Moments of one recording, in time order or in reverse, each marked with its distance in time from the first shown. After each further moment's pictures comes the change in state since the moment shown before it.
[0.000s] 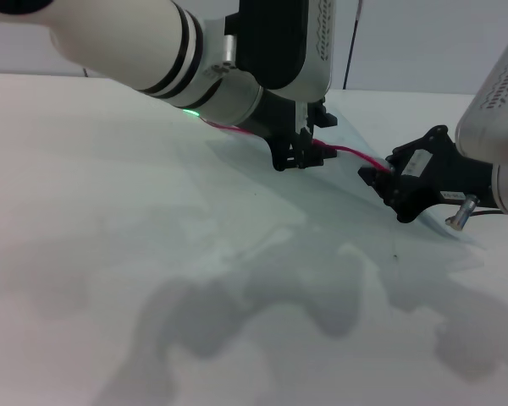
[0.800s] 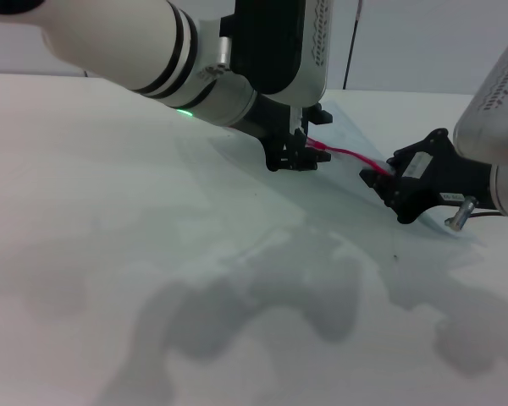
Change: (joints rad) left arm 0.013 0.000 -0.001 0.036 0.022 -0.024 0.007; right arm 0.007 0.000 0.000 0.031 0.000 0.015 0.000
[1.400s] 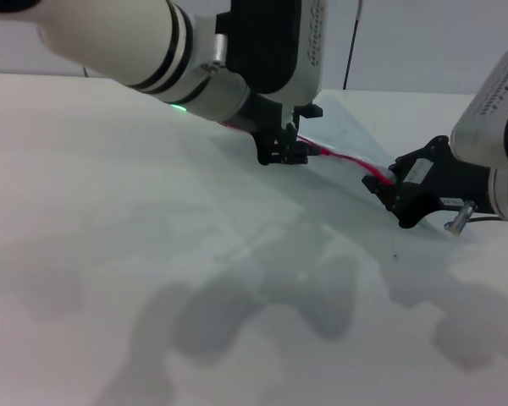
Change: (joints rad) left arm 0.001 0.000 -0.004 0.016 0.044 -0.006 -0.003; right arm 0.010 -0.002 0.000 0.043 0.000 0.011 0.000
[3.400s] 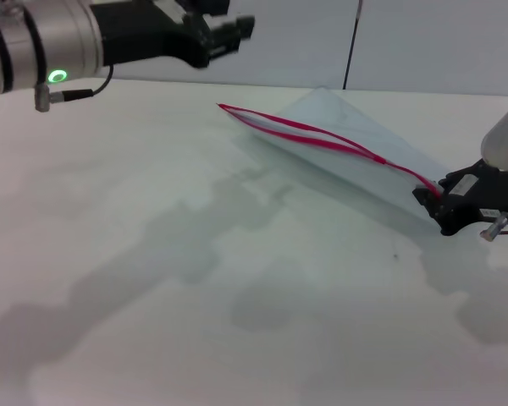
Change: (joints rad) left arm 0.305 0.210 -0.002 -0.183 -0.993 0.495 0.091; right arm -0.020 0.002 0.052 0.122 -0.087 0.066 0.046
